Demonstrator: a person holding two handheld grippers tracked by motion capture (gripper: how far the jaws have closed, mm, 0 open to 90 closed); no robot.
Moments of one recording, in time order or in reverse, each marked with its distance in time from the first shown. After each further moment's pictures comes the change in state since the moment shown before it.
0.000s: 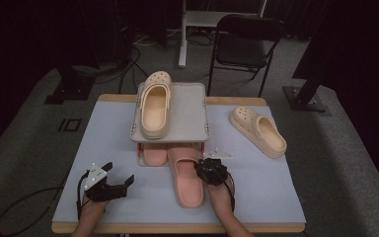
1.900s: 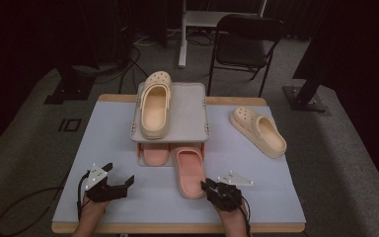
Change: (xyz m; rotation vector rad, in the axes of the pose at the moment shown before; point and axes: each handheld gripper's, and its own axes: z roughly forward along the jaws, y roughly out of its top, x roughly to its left) left arm -0.001 -0.001 0.000 0.010 0.001 -0.004; right arm 0.010 -0.050 -0.069 -0.050 0.117 0.000
